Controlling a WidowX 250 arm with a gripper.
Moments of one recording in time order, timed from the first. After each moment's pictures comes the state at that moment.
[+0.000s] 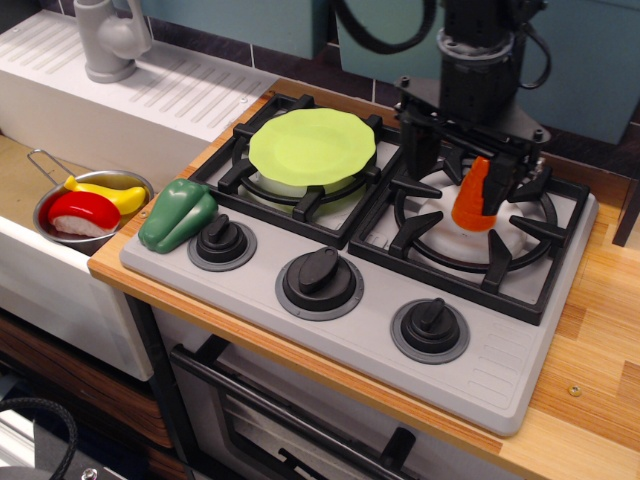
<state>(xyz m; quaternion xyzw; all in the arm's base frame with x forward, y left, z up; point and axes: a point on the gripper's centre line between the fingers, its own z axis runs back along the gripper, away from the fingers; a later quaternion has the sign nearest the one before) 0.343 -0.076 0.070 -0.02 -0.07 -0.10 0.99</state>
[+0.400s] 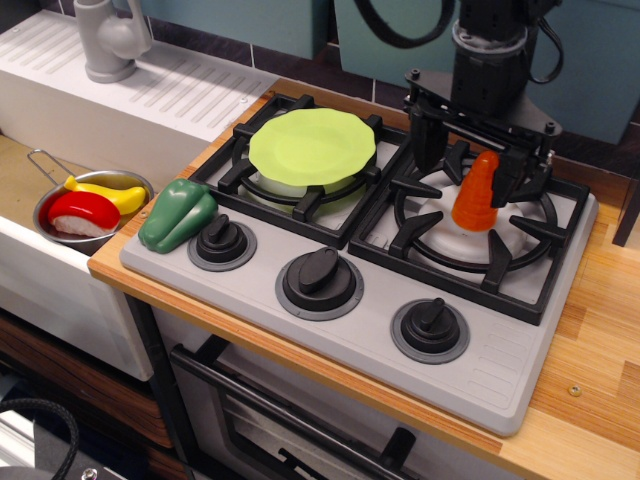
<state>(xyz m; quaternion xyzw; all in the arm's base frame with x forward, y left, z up) 0.350 -0.086 0.069 -0.01 -0.07 -0.09 0.99</state>
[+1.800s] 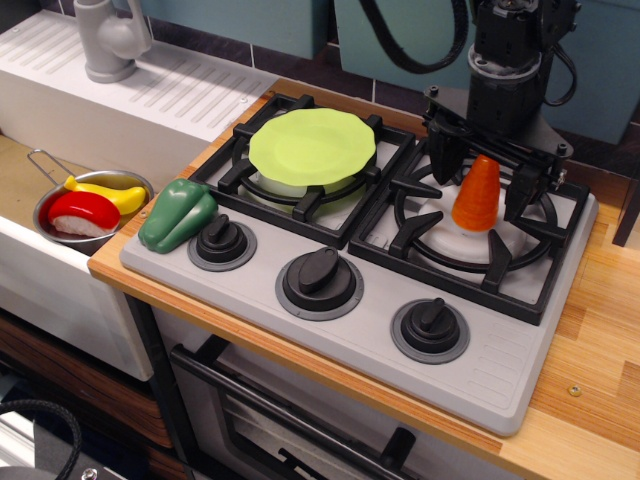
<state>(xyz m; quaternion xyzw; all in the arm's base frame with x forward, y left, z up) 0.358 -0.091 0.055 -0.01 -0.09 -0.11 0.99</state>
